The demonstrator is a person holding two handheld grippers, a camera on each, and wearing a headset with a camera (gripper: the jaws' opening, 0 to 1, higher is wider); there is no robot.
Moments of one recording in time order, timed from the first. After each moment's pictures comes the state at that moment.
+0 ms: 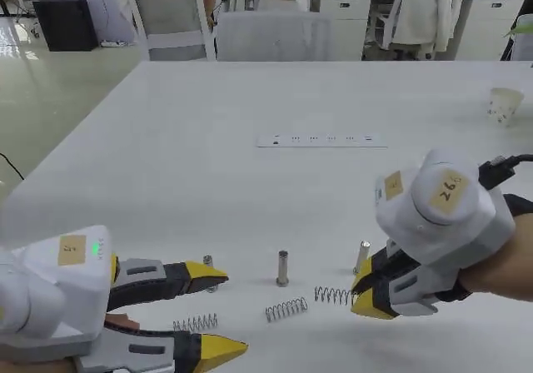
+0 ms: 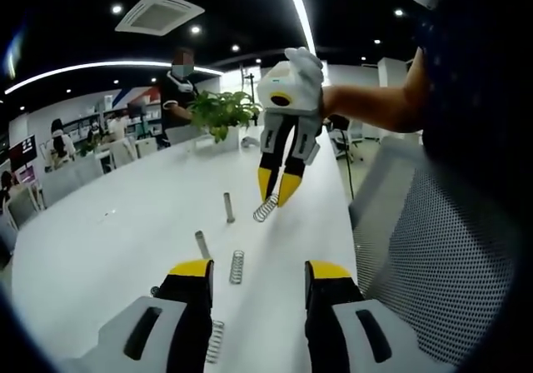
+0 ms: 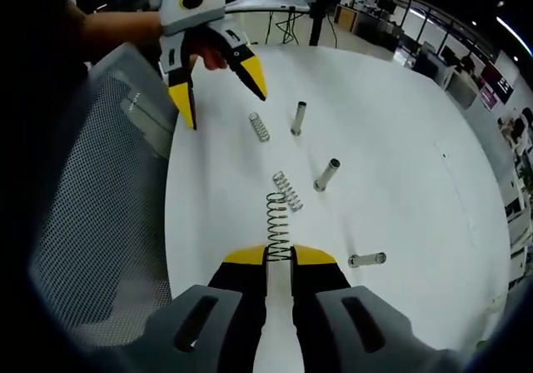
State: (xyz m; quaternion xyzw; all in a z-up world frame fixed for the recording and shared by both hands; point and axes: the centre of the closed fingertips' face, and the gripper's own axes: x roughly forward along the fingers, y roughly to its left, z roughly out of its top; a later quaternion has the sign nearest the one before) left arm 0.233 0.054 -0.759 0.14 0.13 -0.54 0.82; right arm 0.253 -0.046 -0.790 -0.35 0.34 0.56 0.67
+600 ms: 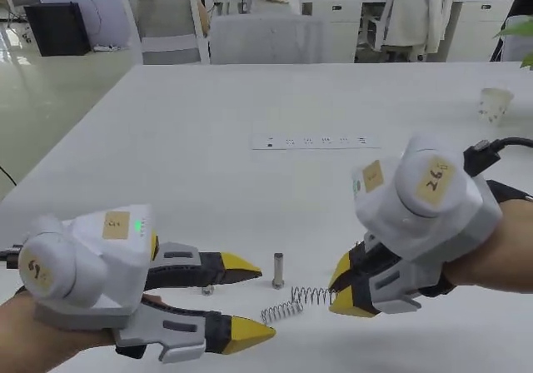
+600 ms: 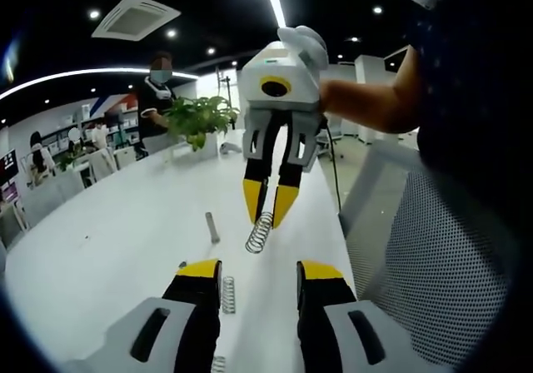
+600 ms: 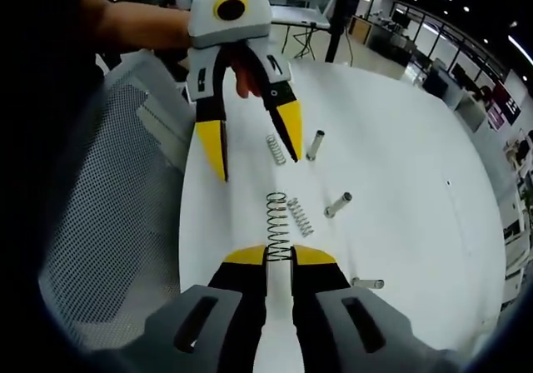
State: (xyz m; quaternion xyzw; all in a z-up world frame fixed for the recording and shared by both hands) left arm 0.237 0.019 -0.750 0.15 0.12 -0.59 0.78; right arm 0.240 -0.023 -0.771 -0.36 0.31 0.58 0.66
